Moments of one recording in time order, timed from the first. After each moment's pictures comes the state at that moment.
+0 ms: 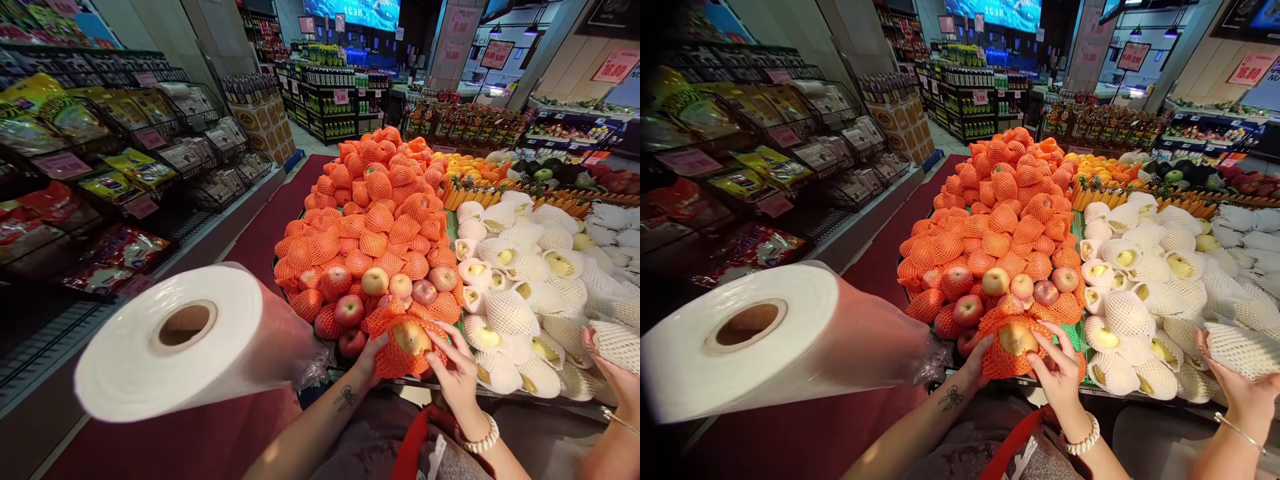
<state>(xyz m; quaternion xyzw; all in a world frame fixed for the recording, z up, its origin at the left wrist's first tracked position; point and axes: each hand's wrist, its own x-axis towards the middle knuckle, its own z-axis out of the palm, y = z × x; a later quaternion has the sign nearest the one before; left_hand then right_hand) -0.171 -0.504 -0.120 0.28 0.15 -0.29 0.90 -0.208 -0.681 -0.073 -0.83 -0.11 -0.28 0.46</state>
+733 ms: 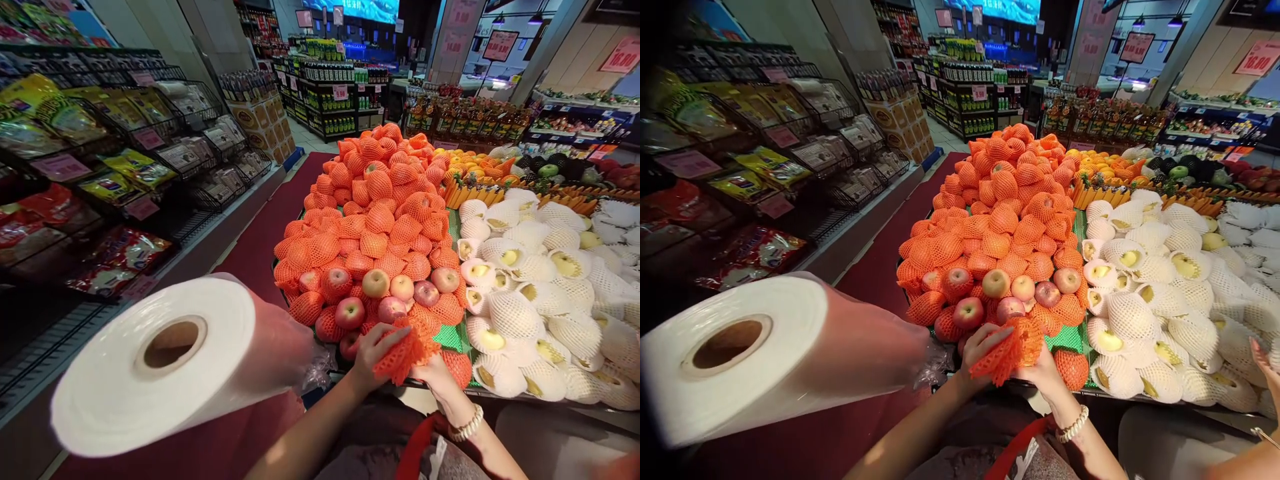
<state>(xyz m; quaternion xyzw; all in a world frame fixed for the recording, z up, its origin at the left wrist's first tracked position) -0.158 -0.480 -0.108 0.73 -0.31 0.25 0.55 -0.193 -0.654 -0.117 -0.64 0.12 0.07 0.76</state>
